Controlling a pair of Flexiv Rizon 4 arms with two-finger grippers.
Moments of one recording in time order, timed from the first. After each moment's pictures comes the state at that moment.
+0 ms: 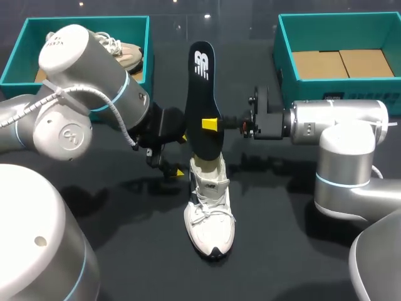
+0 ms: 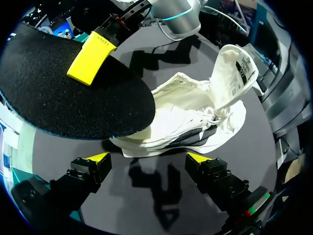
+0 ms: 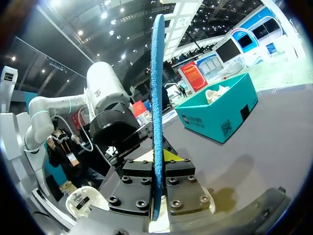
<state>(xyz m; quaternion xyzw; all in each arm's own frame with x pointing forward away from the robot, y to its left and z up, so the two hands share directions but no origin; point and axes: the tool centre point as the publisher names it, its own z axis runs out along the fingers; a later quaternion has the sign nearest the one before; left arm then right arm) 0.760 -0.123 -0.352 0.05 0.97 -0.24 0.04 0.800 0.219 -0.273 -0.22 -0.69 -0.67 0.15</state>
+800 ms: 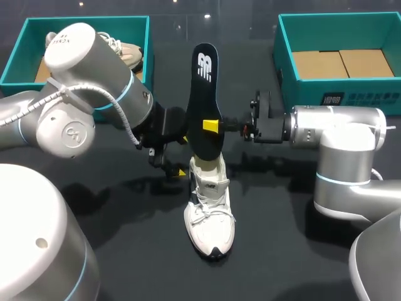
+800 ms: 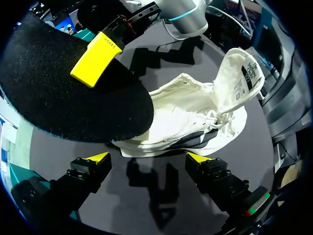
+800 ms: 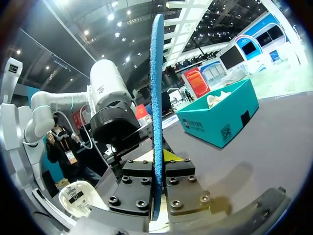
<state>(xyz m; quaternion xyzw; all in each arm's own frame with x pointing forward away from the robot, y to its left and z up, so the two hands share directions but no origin) 0.760 -0.124 -0.354 0.03 0.97 -0.23 0.03 0.804 0.216 -0.278 -0.21 -0.68 -0.69 0.13</state>
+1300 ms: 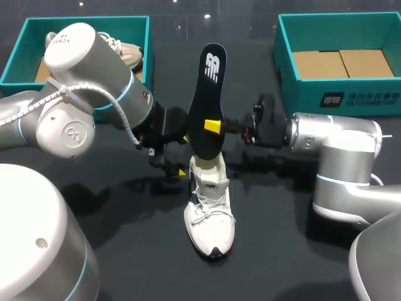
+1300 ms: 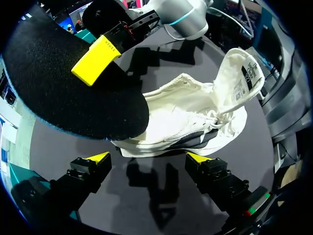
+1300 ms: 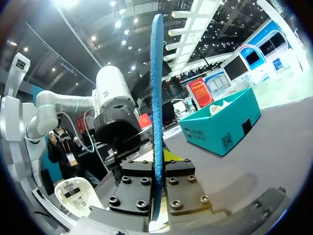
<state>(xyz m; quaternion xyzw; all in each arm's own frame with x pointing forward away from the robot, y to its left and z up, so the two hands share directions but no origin) 0.760 -0.124 -0.354 0.03 0.97 -0.23 0.03 0.804 0.214 -0.278 -0.18 -0.65 -0.73 0.12</state>
